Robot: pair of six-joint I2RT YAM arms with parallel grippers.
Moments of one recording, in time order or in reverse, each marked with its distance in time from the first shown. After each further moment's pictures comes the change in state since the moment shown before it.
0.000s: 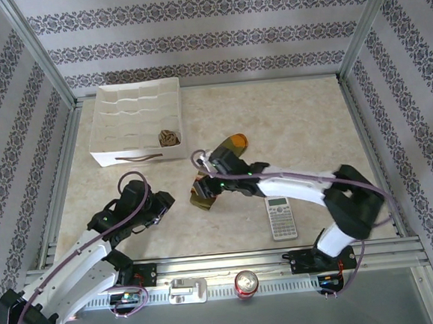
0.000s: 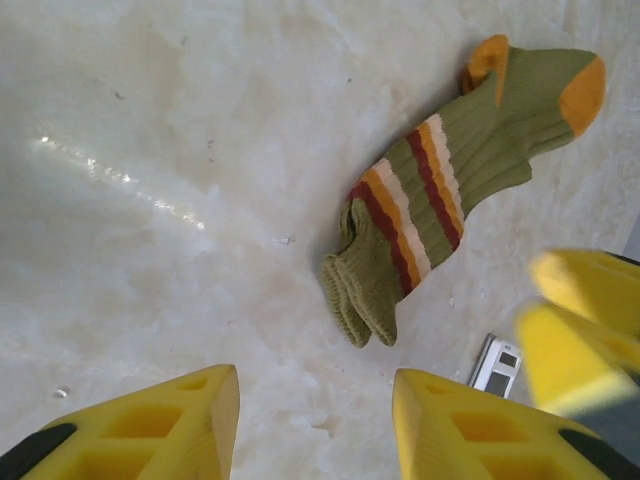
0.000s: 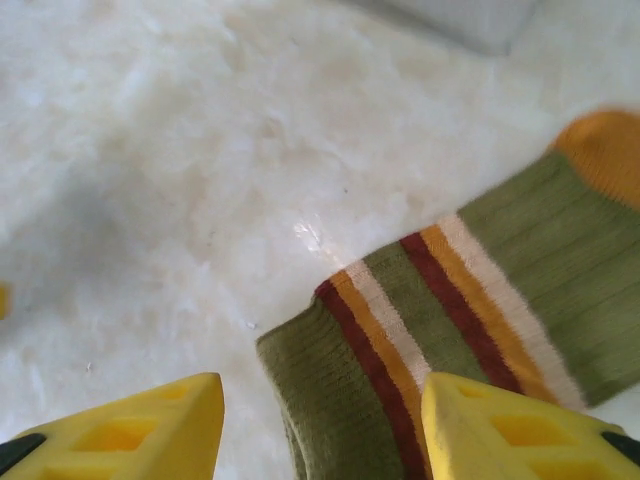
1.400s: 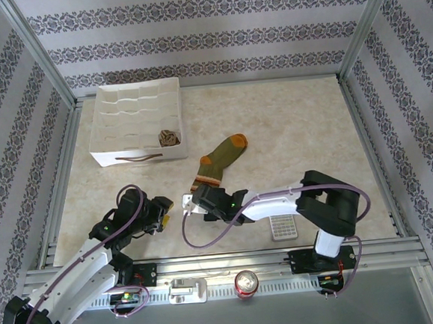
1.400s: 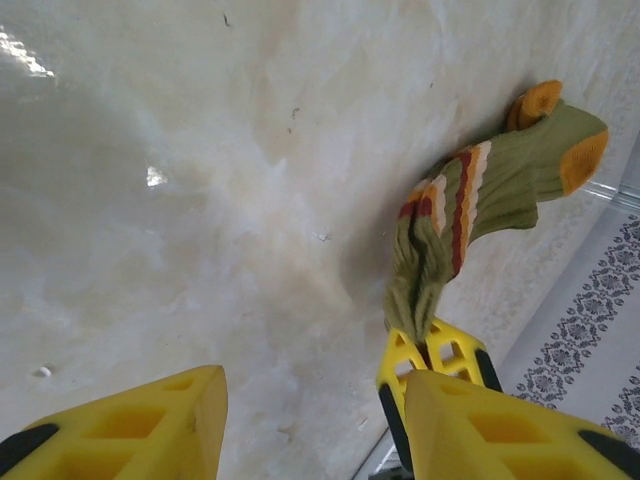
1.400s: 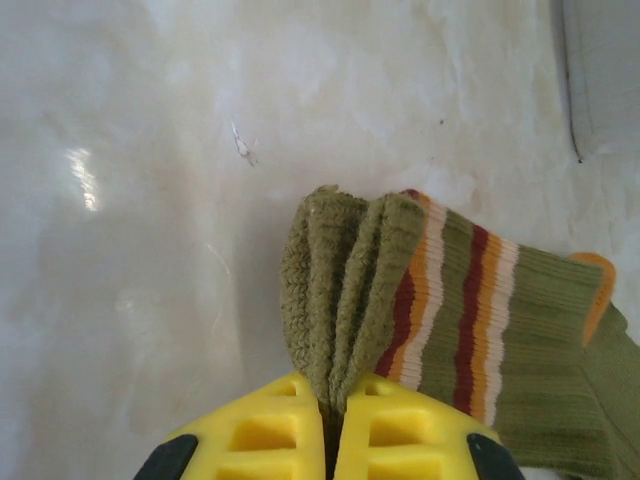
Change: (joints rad) left arm 0.055 -0.075 -0.166 0.140 0.089 -0.267; right arm 0.245 0.157 -0.054 0.075 0.440 -0.759
